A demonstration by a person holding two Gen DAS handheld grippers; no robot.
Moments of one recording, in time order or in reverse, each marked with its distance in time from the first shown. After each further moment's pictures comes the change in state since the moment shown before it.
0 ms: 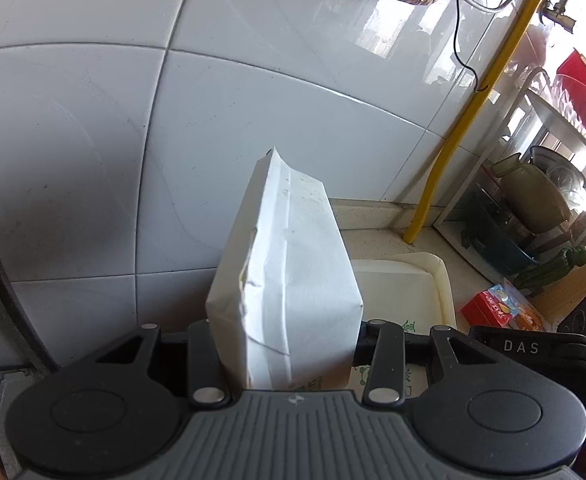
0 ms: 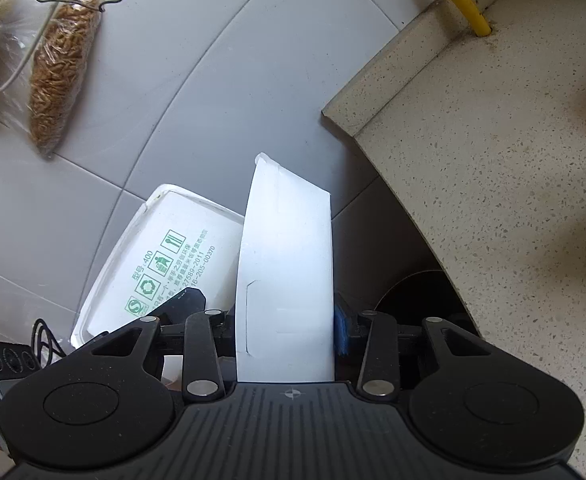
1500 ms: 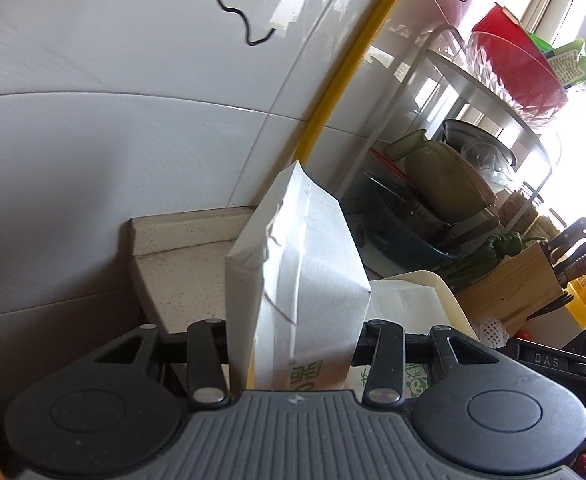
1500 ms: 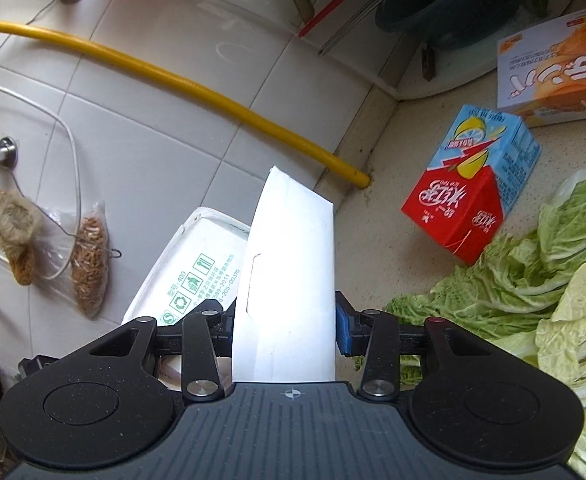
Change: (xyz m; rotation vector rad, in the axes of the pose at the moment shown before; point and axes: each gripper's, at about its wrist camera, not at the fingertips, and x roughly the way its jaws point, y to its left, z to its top) left arm 0.052 -0.129 0.027 0.084 0.035 -0.200; right arm -0.142 -0.101 0.042 0.175 -0.275 0.092
